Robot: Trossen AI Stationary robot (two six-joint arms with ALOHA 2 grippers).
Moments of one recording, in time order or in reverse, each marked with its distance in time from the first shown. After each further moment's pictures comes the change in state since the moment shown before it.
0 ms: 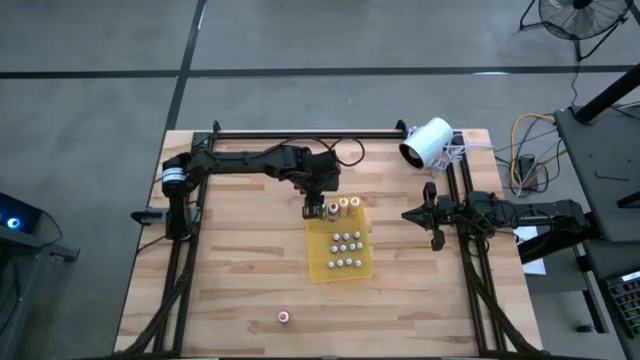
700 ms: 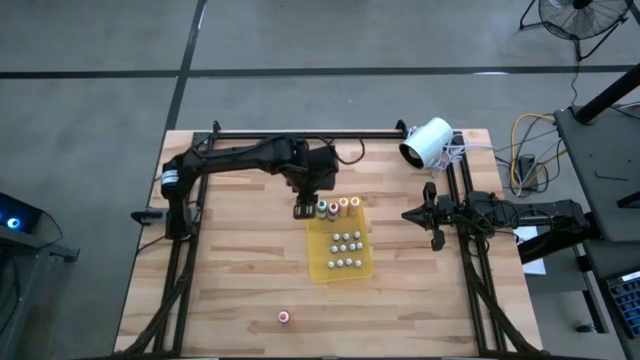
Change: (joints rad) left arm -0.044 -0.002 0.266 -0.338 0.012 -0.027; right arm 0.000 0.000 0.000 0.000 0.000 0.000
